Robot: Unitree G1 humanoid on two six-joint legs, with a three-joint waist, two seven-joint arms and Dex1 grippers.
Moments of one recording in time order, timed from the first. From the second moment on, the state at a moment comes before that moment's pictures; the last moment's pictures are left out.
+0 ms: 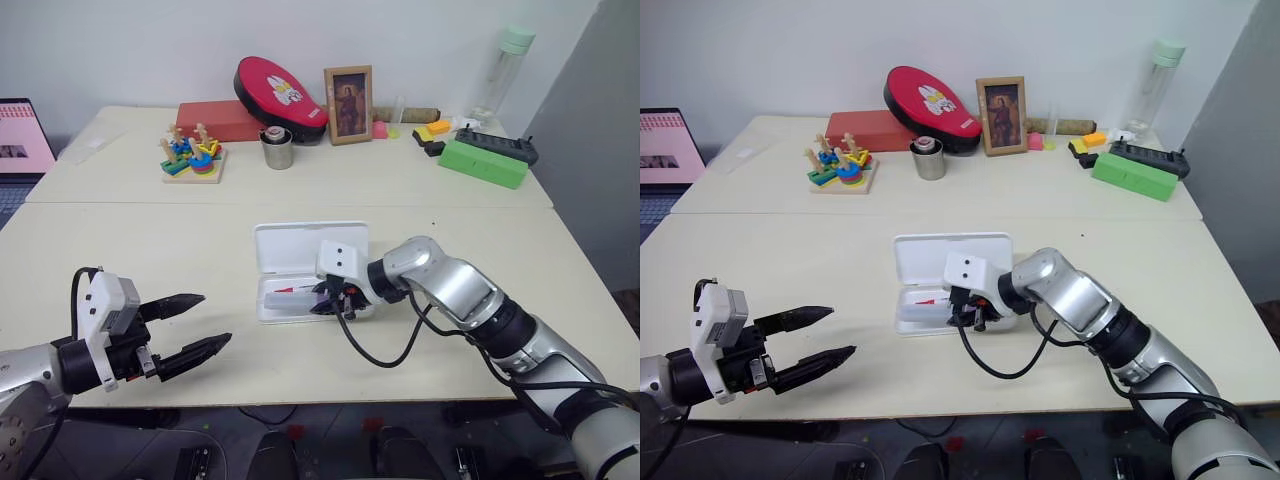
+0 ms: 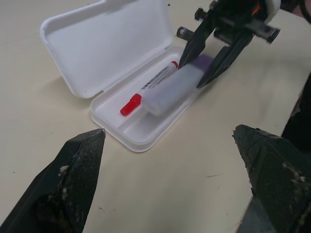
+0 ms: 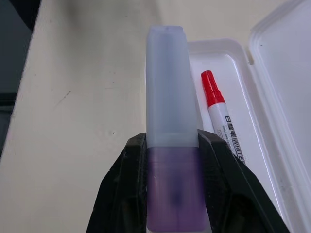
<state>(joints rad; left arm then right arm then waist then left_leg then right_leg) 0.32 0.83 0.59 -0.53 -0.74 0.63 -1.01 -0.85 -0.38 0.66 -0.01 0.14 0.73 0.96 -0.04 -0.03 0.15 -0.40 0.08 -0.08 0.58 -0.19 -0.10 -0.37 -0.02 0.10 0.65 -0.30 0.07</state>
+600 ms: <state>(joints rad) 0.31 0.83 0.59 -0.56 -0.75 0.63 -0.95 -0.86 -0.33 0.68 0.09 0.04 0.65 0.99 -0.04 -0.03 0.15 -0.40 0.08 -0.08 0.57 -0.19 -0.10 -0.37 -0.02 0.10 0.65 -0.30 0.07</state>
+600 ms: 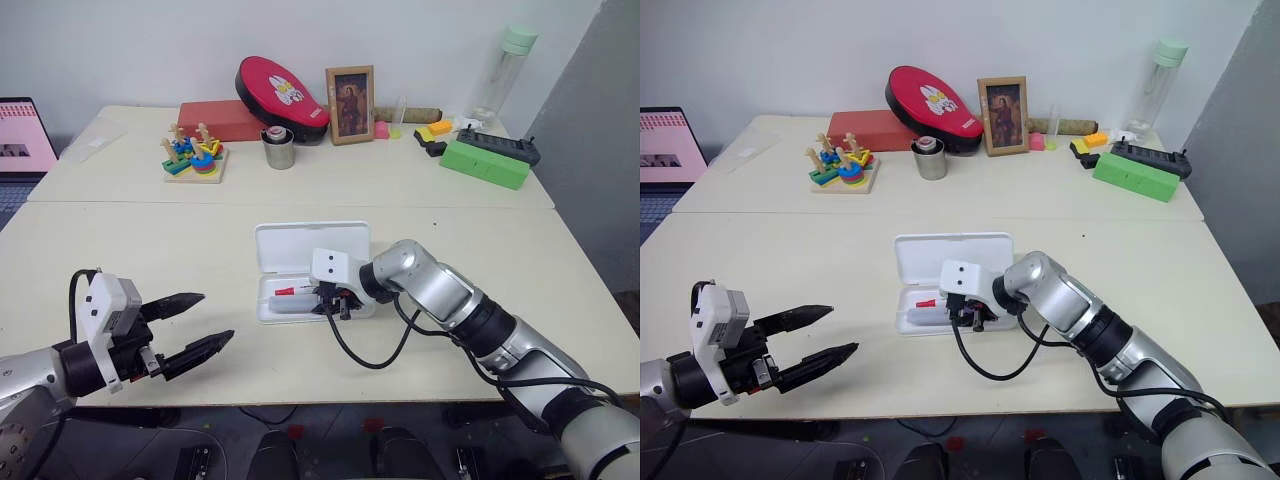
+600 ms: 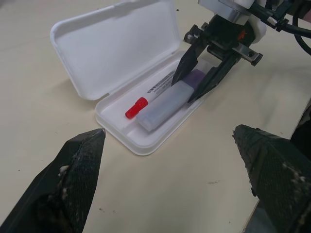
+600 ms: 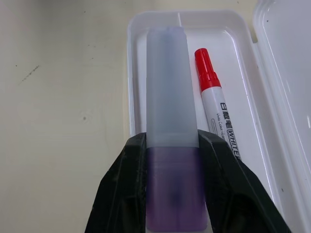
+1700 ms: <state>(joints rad) -0.26 0.62 0.07 -0.34 -0.61 0.50 -0.90 -0.62 -0.36 0.08 -0.10 0.11 1.15 0.48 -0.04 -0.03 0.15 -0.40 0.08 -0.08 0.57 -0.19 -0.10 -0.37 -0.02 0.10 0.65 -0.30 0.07</state>
